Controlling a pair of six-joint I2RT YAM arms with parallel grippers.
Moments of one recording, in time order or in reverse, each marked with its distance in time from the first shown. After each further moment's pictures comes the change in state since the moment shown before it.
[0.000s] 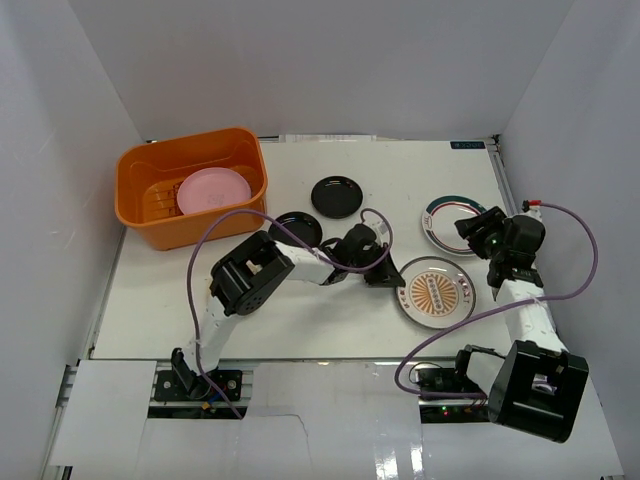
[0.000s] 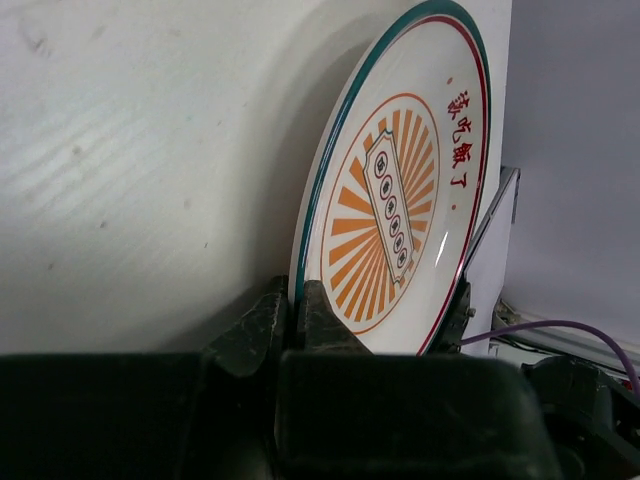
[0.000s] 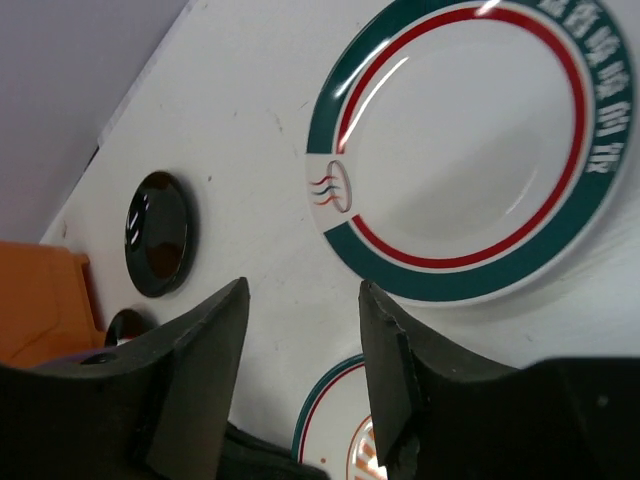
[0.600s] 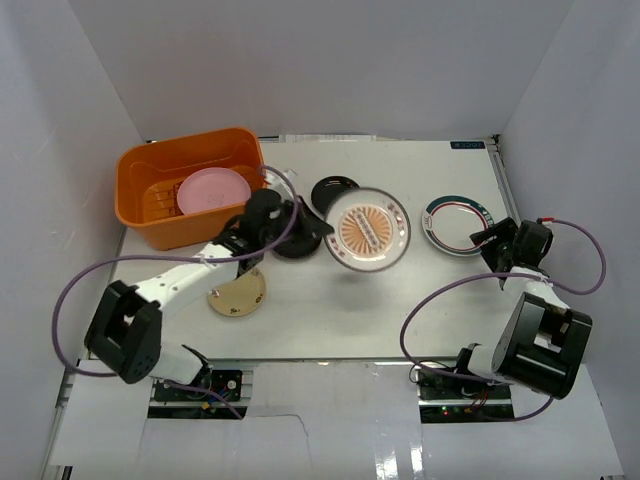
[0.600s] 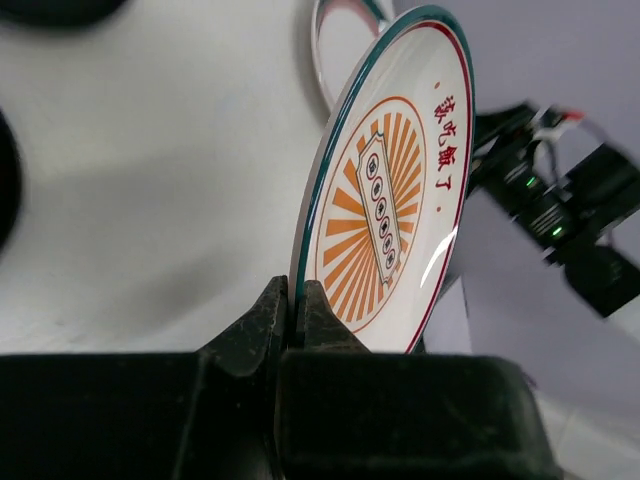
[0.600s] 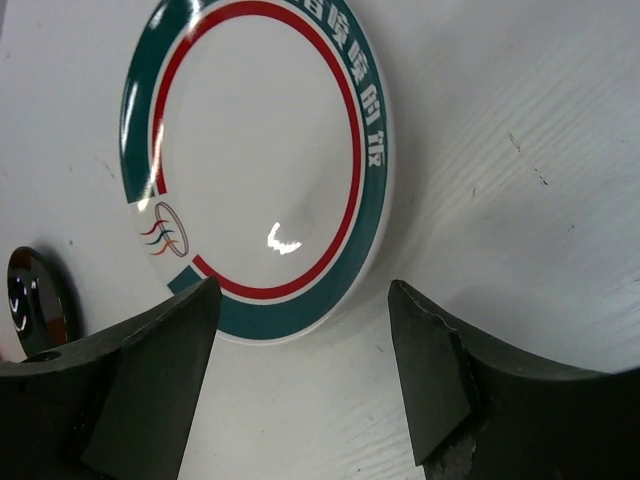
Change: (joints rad) left arm 0.268 -0.769 -0.413 -0.204 -0.114 0.098; right arm -0.168 0.210 0.008 -0.005 0.093 -0.013
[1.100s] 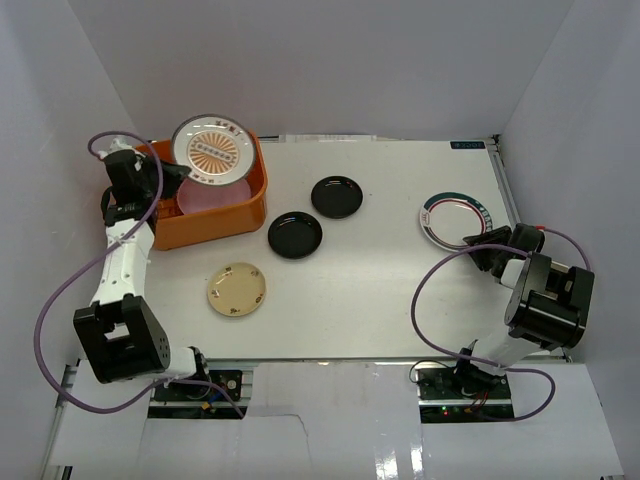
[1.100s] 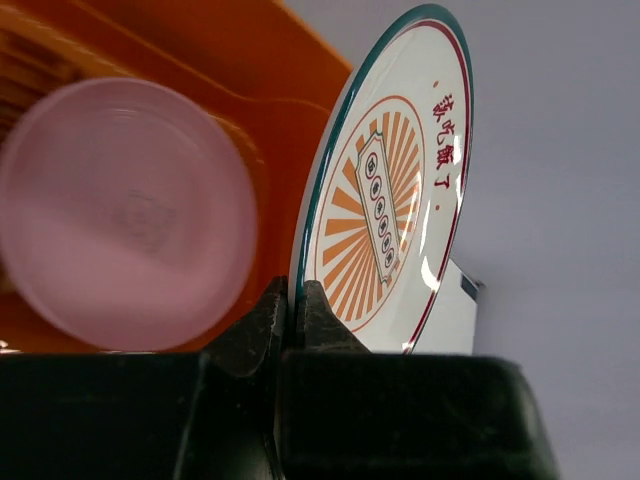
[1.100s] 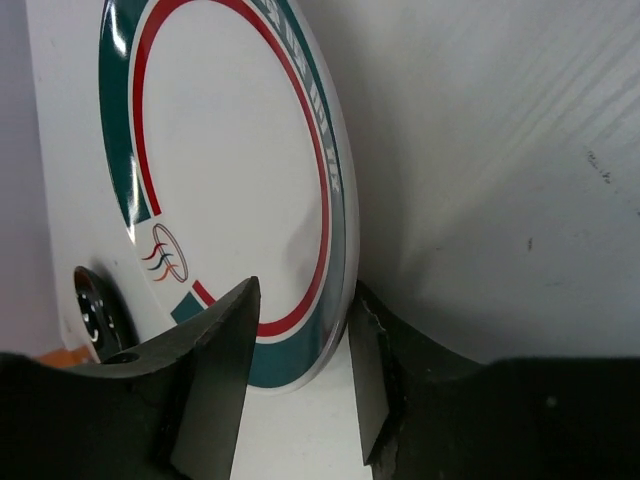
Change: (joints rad) left arm 0.855 -0.083 0.250 -0.243 0.032 0.045; right arm -0.009 0.291 -0.001 0.240 -0.121 0.176
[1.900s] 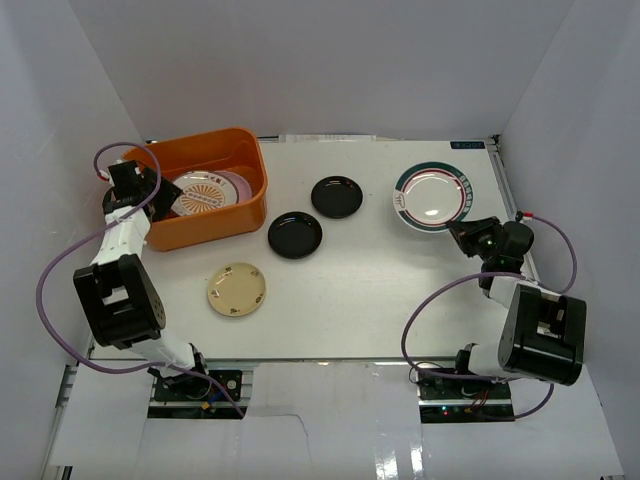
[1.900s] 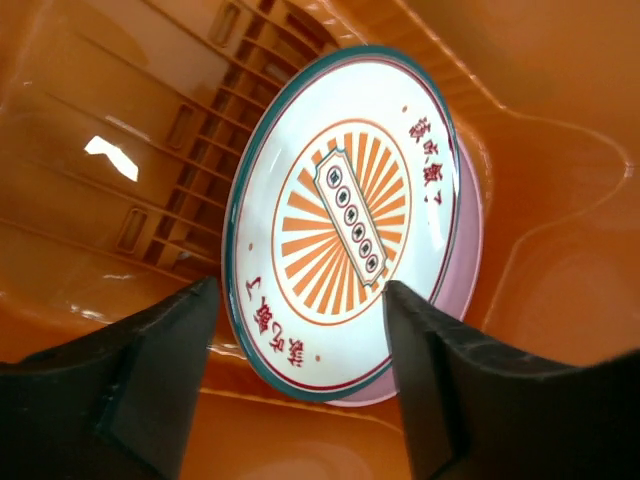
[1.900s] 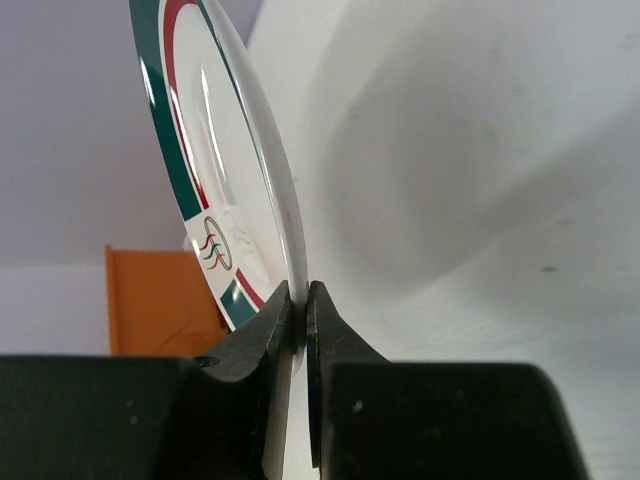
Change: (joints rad) left arm 0.115 0.225 0.029 -0.174 -0.198 0.158; right arm 0.127 -0.191 -0.120 0.245 -0.116 0.188
